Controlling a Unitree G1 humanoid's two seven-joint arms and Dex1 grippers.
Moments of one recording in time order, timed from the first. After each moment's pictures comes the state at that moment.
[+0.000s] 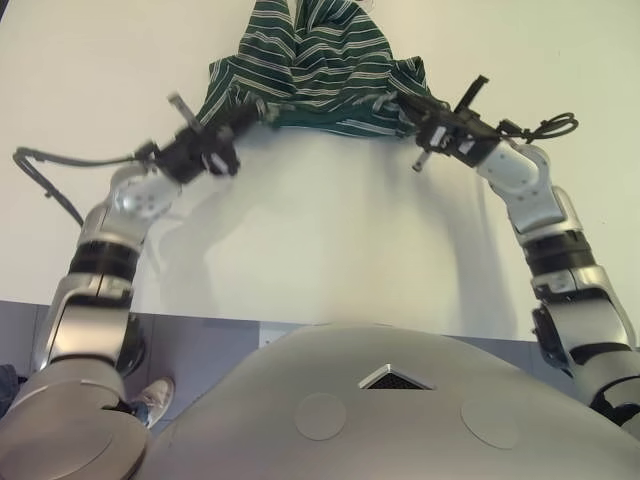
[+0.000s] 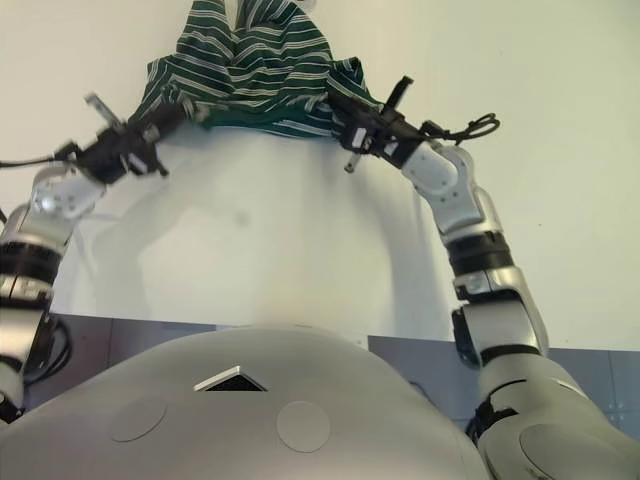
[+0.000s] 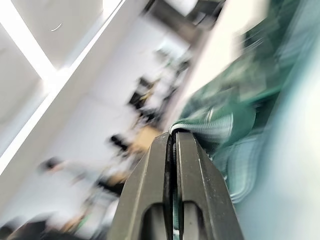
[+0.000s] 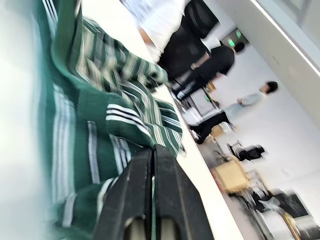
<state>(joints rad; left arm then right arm) -0.13 0.72 -0.27 0.49 0.22 -1.02 -0.34 -0.20 -0.54 0.26 0.28 -0.24 -0.58 0.52</state>
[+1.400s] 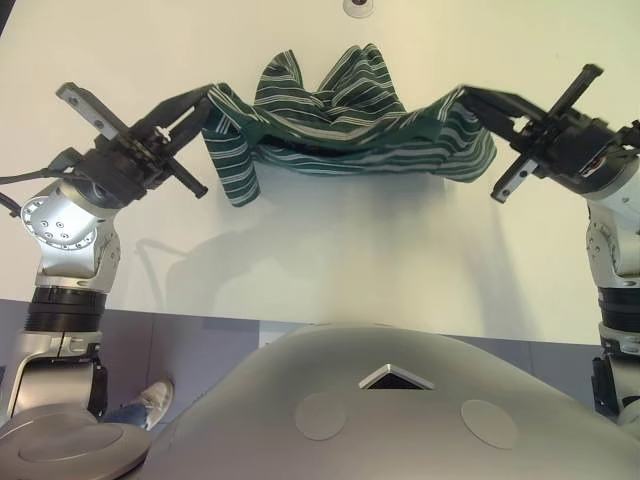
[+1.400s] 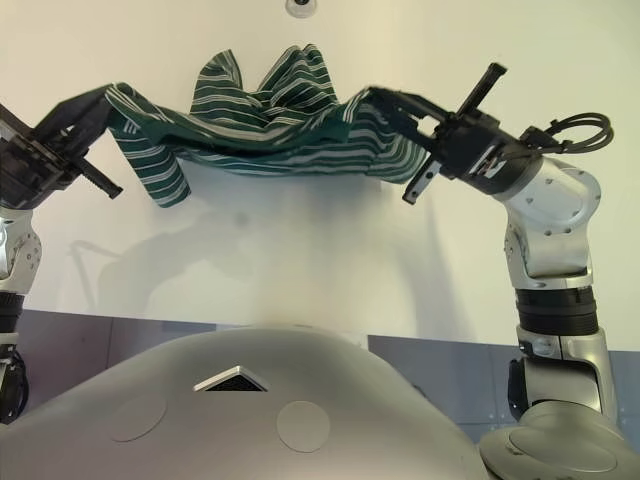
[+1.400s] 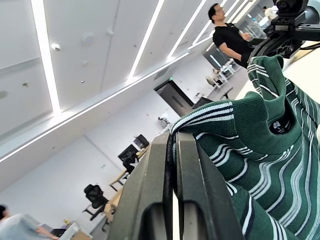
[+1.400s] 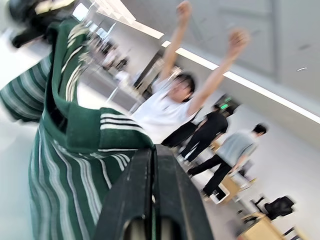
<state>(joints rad) 0.04 0.78 -0.05 -0.02 -0.50 -0.88 -0.71 0.00 -0.71 -0.01 -0.22 0.41 -0.47 0.80</state>
